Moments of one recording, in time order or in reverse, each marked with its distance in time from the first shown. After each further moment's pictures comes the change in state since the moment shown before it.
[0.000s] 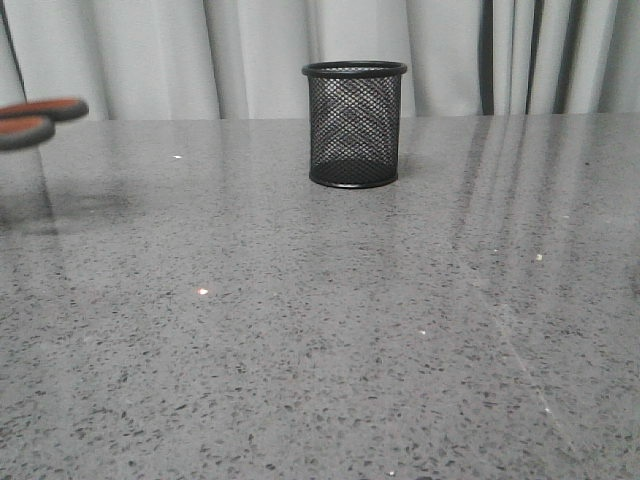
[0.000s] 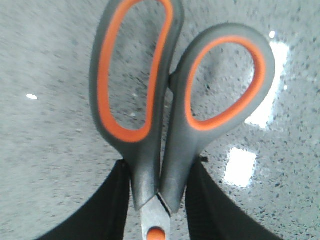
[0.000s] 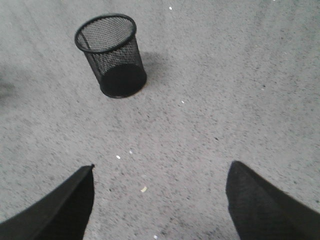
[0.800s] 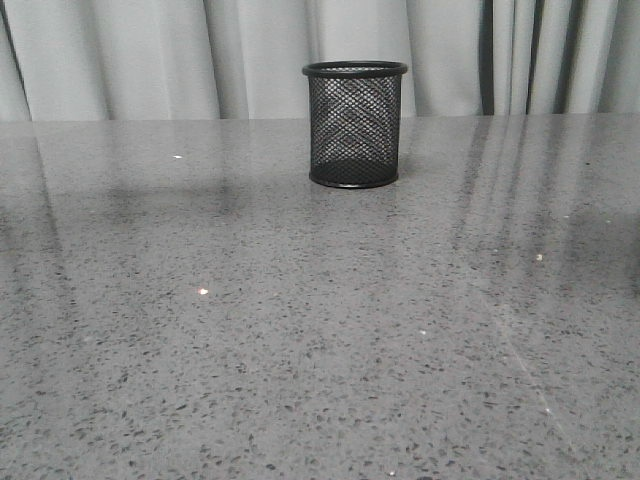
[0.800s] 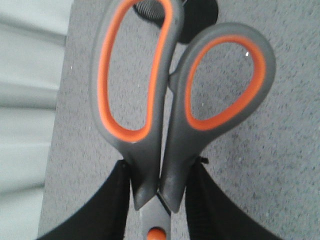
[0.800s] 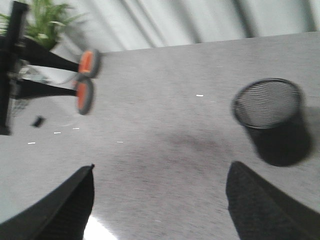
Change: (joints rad) left arm -0.263 -0.123 -0.337 -0.027 0.033 -0.130; right arm 0.000 0.306 -0.267 0.724 0.105 -0.375
